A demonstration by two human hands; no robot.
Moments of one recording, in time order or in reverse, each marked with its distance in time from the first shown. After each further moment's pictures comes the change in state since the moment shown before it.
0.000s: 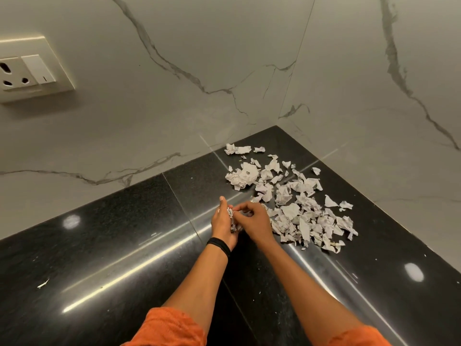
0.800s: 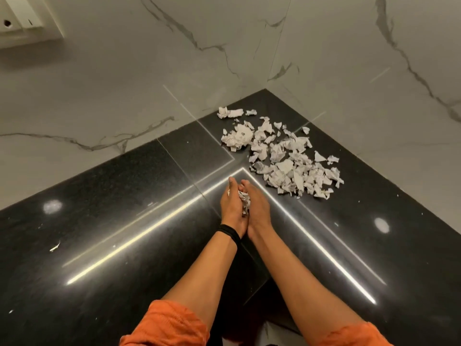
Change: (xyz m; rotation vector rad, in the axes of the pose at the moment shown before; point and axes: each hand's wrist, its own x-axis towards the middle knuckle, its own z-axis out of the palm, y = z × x) left_hand -0.069 -0.041 -0.043 0.008 -0.166 0.002; right_hand -0.102 -0.017 0.036 0.804 0.275 0.477
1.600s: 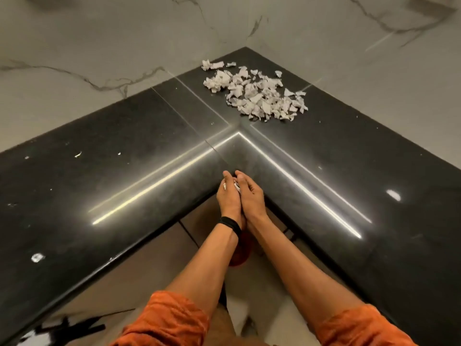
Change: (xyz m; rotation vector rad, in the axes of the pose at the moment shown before) left_hand -0.234 -0.177 -0.067 0.235 0.207 0.189; right_hand -0.205 0.095 -0.186 -0.275 -0.090 -0.173
